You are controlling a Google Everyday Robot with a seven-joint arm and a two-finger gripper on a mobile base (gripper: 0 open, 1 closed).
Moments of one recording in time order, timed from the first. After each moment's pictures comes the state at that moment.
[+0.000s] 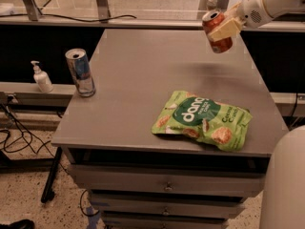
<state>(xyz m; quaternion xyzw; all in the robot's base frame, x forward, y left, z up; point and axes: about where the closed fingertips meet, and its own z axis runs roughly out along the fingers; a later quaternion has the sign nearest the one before) 0.740 -0.217 0.956 -0.49 0.76 0.09 0.42</state>
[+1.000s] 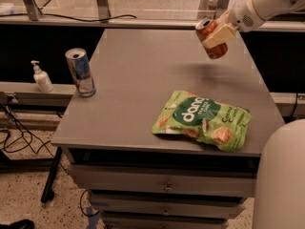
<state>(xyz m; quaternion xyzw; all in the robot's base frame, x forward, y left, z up) 0.735 -0.199 0.938 -0.52 0.75 0.09 0.38</state>
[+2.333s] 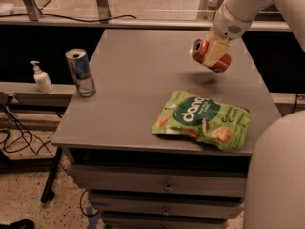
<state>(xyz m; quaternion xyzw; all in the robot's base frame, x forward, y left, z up) 0.692 -0.183 0.900 -0.65 0.73 -0.01 0.21</state>
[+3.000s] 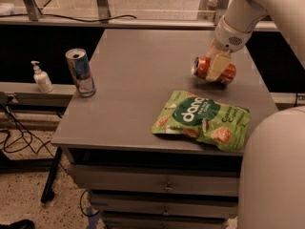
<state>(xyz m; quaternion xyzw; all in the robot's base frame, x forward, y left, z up) 0.665 -0.192 0.862 -0.66 0.74 0.04 0.14</state>
